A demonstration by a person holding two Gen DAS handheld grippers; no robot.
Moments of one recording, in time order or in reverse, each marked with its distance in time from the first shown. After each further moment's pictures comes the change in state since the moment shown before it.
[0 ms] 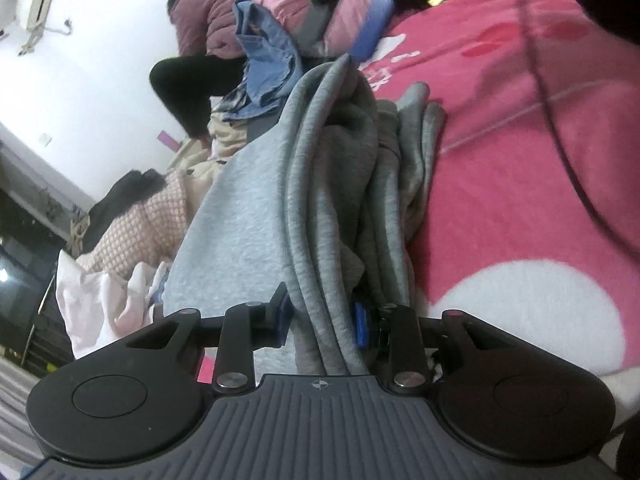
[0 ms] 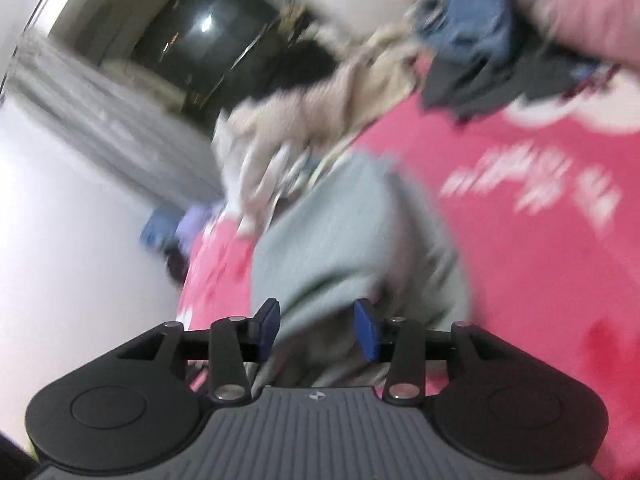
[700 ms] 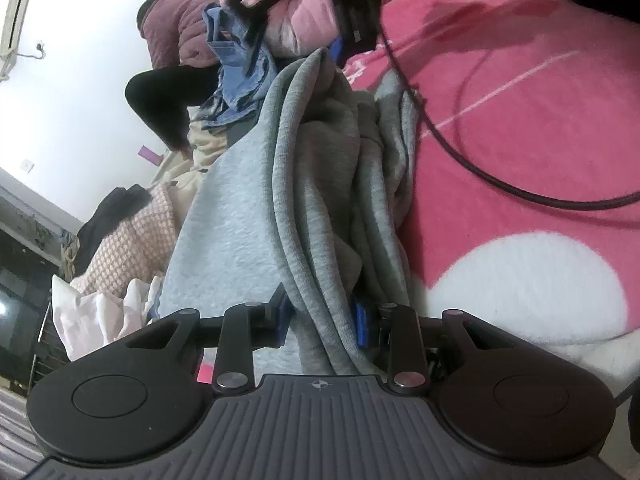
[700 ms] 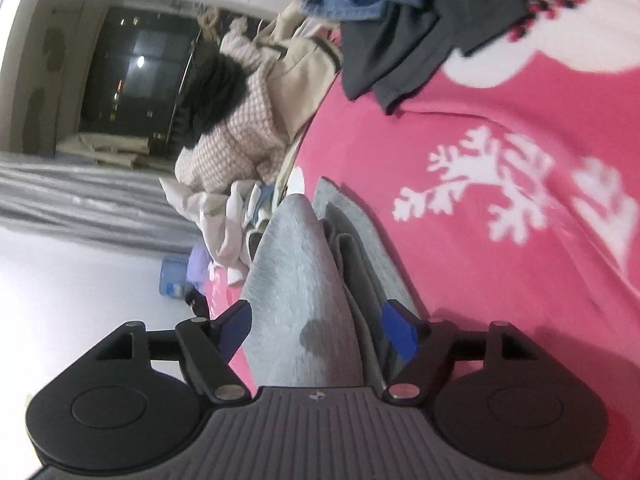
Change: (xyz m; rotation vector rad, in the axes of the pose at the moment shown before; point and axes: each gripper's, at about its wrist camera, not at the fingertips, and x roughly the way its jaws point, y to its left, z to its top) left arm 0.002 -0.001 -0.003 0.097 0.006 -0.031; right arm 0.079 -0.066 0.071 0.339 0.144 0.101
